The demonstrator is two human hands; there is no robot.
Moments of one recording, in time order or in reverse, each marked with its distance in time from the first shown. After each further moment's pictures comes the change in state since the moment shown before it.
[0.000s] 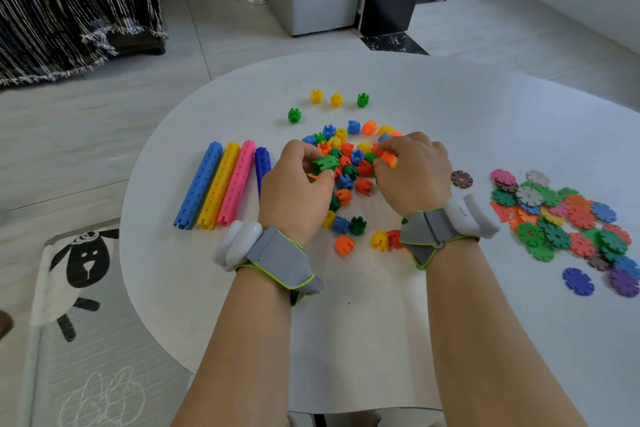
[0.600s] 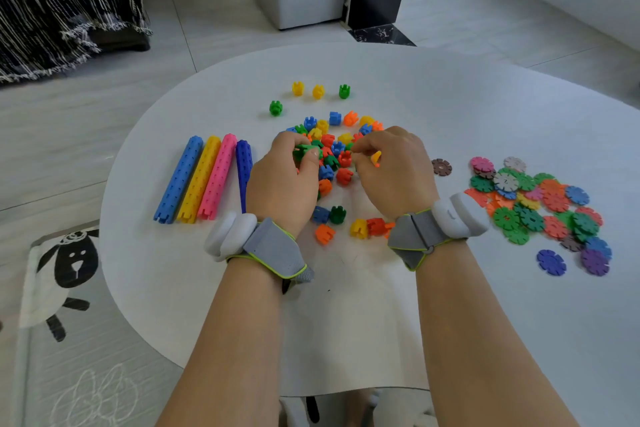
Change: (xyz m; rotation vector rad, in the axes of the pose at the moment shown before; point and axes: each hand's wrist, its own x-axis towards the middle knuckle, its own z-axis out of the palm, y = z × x) left_hand -0.002 0.006 0.009 0.110 0.032 0.051; right_hand -0.015 0.006 -0.005 0.178 0.069 -0.173
